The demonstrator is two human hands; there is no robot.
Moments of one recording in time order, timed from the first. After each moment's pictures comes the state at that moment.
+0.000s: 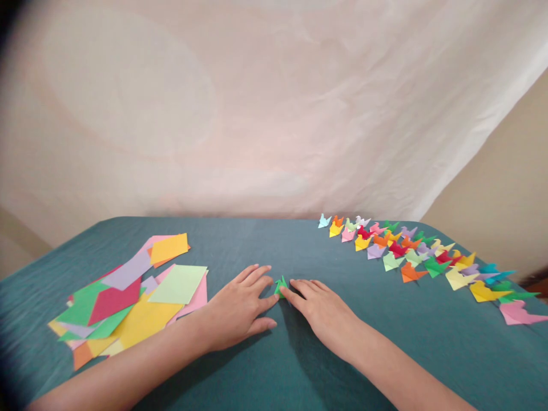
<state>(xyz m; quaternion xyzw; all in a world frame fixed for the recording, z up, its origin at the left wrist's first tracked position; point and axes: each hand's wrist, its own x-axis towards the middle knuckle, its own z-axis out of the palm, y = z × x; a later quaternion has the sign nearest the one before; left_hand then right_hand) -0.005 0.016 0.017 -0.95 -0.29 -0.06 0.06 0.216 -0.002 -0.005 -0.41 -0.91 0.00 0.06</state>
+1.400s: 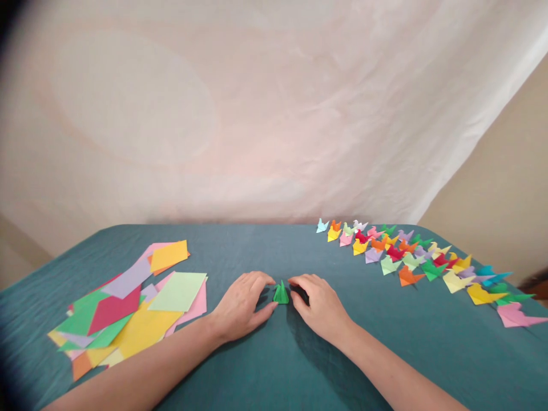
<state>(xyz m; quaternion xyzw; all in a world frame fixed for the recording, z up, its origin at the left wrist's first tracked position) 0.000 0.030 -0.009 -0.91 -0.36 -0.22 -0.06 0.211 0.019 -0.023 -0.52 -0.80 0.15 0.28</state>
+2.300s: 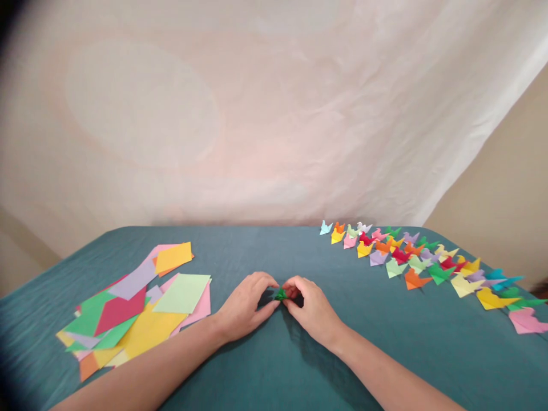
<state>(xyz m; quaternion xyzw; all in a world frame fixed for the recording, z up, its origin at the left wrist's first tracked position) -0.003 0.035 -0.012 -0.89 -0.35 -0.25 -0.14 0.188 0.023 -0.029 -0.48 -0.75 0.29 0.36</state>
